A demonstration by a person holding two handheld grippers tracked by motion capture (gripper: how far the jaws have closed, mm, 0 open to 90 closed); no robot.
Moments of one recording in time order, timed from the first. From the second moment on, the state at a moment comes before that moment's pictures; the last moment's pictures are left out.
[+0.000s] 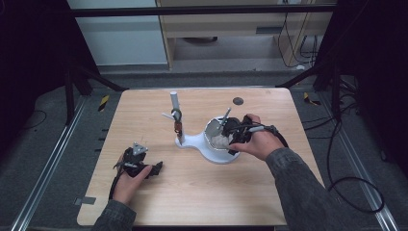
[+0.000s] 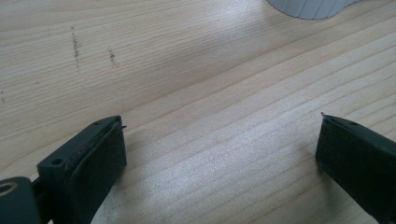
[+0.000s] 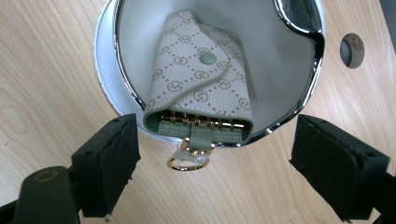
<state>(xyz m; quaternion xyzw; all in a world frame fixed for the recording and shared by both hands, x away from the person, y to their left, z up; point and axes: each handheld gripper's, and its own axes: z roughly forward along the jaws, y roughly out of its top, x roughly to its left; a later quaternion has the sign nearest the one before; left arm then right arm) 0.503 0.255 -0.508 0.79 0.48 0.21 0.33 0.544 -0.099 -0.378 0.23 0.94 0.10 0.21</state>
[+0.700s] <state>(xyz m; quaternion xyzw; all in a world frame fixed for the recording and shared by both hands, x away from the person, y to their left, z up) 0.503 0.255 -0.508 0.79 0.47 0.21 0.32 0.531 -0.129 -0.360 0.26 0.93 0.15 0.22</state>
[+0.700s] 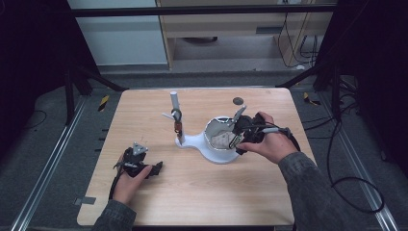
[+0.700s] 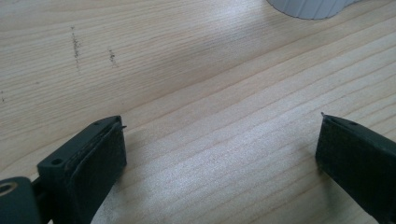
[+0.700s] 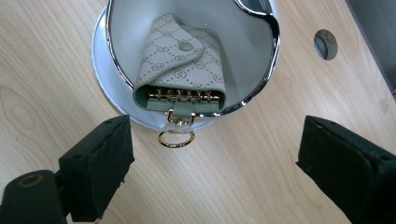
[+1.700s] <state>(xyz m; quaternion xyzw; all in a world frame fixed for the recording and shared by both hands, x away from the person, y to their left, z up) 0.503 0.254 -0.508 0.79 0.47 0.21 0.32 0.515 -0.198 -0.409 0.37 0.87 0.22 0.25</state>
